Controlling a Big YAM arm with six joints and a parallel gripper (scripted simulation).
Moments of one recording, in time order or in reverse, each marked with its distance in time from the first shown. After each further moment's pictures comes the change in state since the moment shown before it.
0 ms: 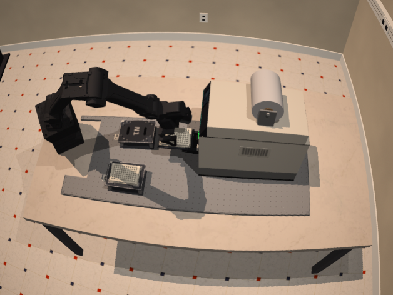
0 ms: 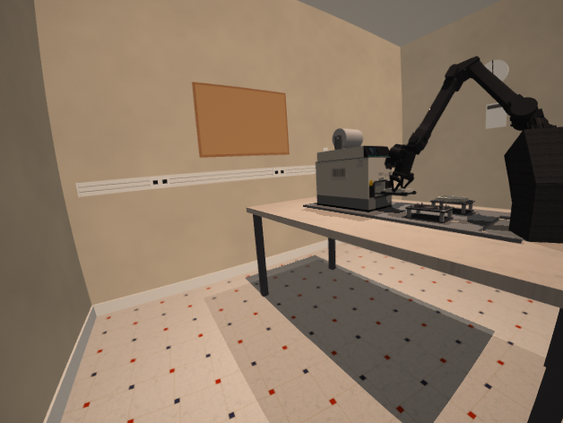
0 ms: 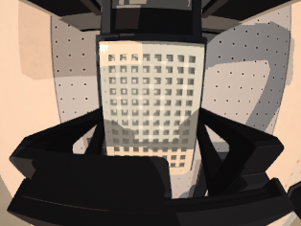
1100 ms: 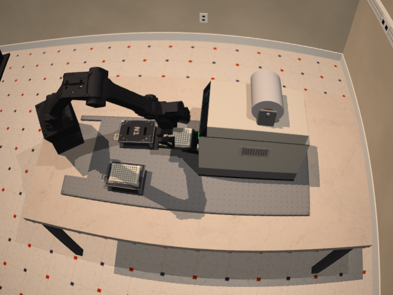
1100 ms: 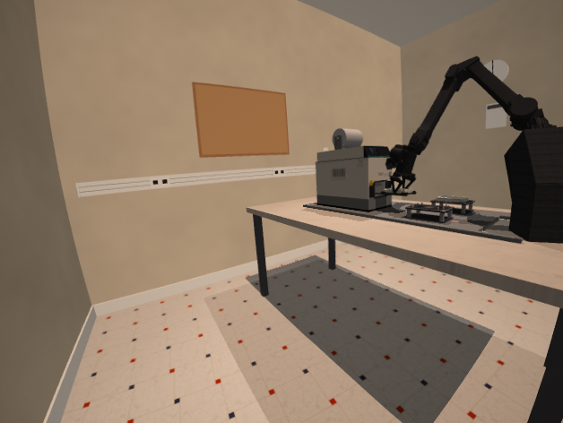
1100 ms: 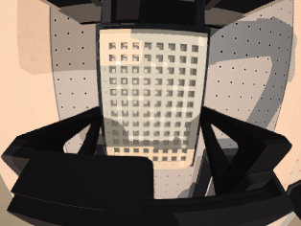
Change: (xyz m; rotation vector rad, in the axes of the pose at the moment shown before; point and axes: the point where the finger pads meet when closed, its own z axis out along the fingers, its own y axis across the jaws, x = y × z) arm 0.008 0.001 0.000 -0.001 0.013 -0.006
